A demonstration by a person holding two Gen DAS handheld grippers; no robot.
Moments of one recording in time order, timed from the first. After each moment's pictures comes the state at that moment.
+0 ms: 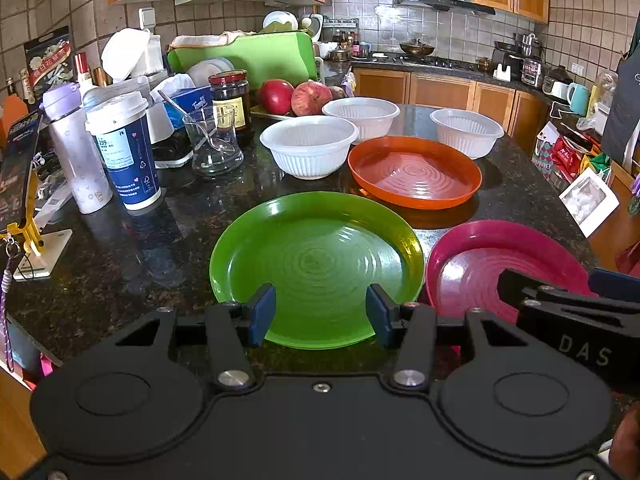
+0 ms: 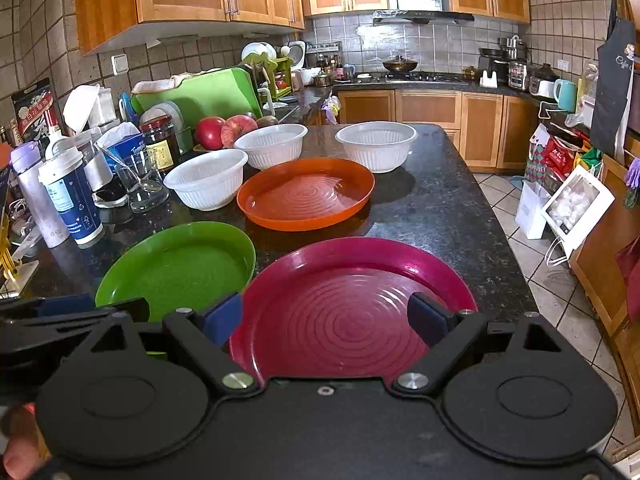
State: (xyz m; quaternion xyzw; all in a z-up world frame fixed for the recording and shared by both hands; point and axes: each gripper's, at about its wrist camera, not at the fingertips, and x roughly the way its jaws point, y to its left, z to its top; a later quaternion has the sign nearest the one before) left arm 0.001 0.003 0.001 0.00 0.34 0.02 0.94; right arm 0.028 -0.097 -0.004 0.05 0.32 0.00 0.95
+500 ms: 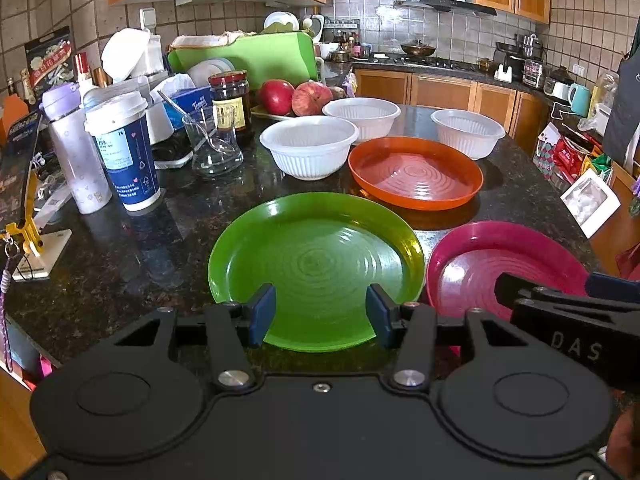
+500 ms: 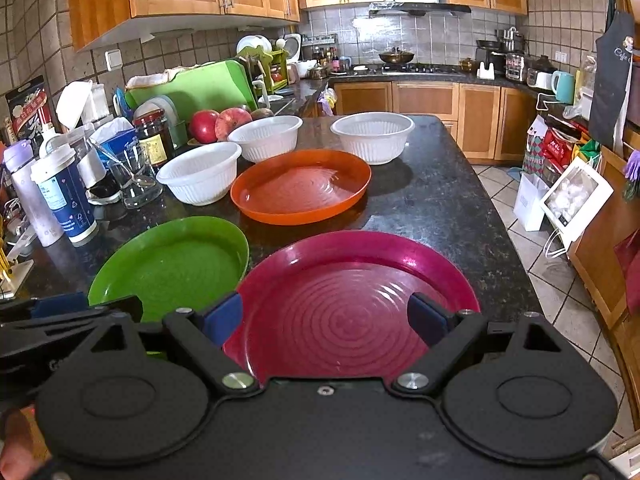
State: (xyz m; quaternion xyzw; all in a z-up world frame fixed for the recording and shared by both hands) left arm 0.004 0.002 -0.001 0.01 0.33 0.02 0.94; right arm 0.037 -0.096 -0.006 0.05 0.33 -0.01 0.94
